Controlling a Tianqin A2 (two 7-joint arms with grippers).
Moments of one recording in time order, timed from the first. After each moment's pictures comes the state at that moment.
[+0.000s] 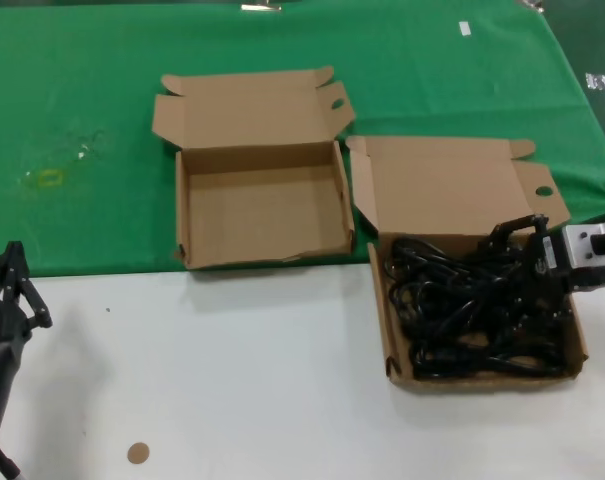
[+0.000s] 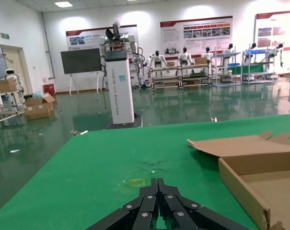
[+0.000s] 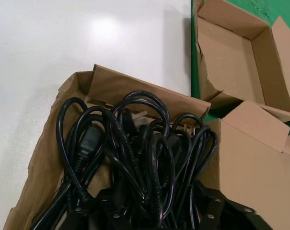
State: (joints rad) left arm 0.00 -0.30 1.60 -1.60 -1.80 0.00 0.00; right arm 0.84 0.79 -2.07 1.08 1.43 -1.14 -0.32
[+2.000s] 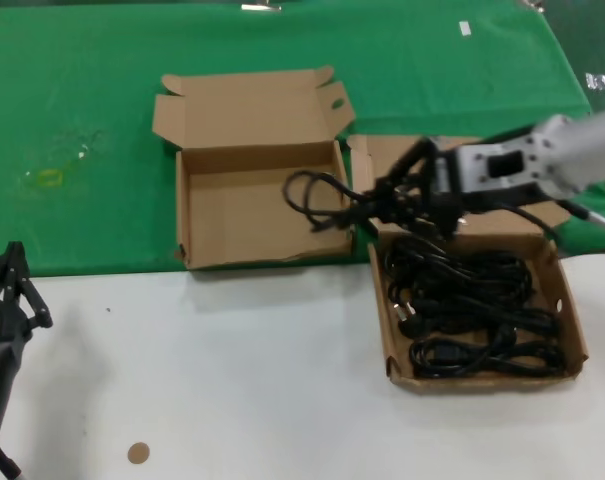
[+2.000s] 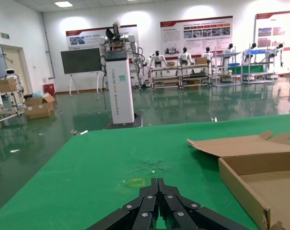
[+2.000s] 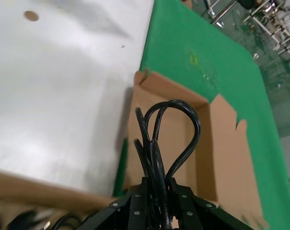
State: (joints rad) left arm 0.00 -0.30 1.60 -1.60 -1.80 0.00 0.00; right arm 0.98 0.62 -2.10 1.19 1.33 -1.11 -0.18
